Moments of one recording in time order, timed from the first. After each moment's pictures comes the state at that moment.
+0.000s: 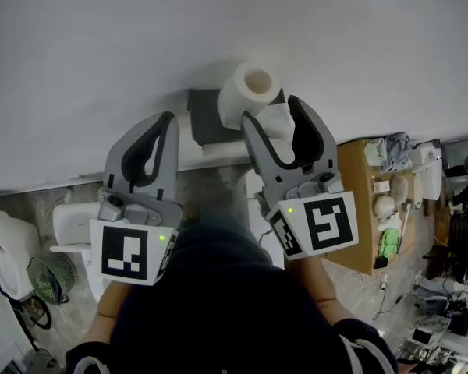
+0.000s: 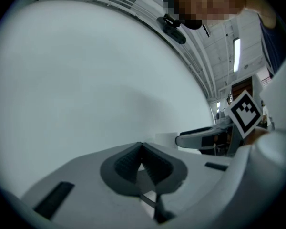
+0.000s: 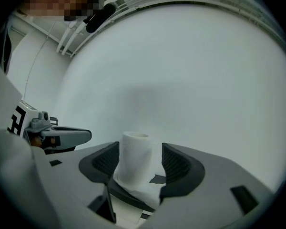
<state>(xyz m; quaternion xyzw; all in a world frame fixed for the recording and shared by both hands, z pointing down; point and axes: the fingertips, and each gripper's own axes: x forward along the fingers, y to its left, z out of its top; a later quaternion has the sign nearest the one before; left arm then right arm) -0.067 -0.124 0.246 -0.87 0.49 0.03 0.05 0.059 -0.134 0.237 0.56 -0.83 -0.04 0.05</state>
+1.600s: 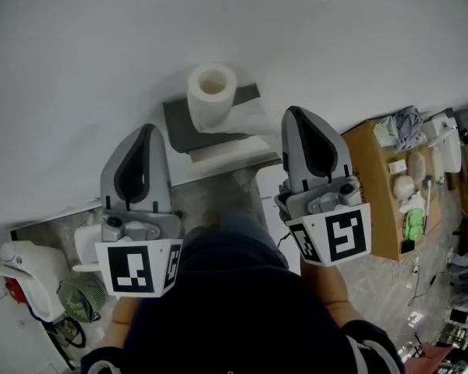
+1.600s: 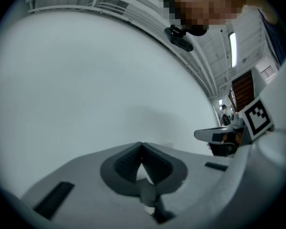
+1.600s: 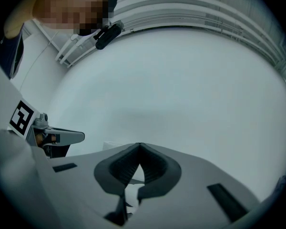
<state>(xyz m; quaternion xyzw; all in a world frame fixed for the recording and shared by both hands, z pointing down) -0.046 -0.116 0.226 -0.86 0.51 0.04 0.08 0.129 -0.101 0.214 0.60 -0.79 -0.10 -0.04</state>
